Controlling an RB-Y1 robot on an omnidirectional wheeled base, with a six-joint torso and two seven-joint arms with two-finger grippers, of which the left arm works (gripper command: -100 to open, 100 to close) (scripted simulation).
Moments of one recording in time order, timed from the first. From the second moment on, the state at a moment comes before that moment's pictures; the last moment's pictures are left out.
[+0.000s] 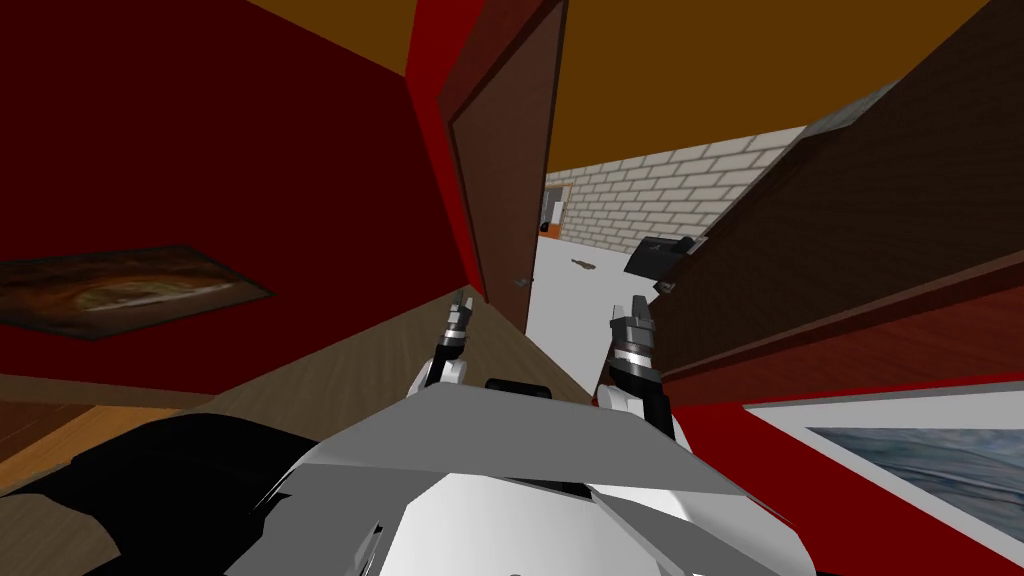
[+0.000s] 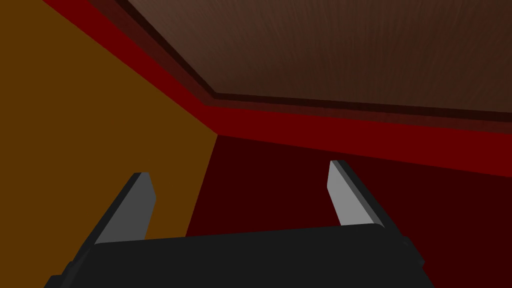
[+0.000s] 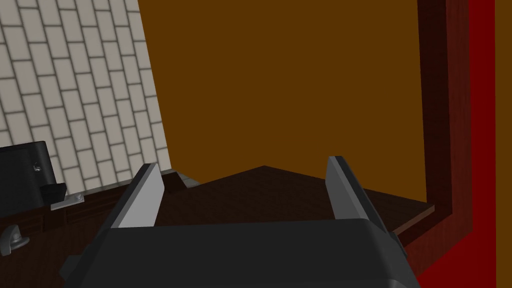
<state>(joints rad) 0.41 0.08 -0.06 -1.93 -0.03 -0.54 0.05</state>
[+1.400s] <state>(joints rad) 0.32 0.10 -0.17 -1.59 -0.04 -0.61 0.06</state>
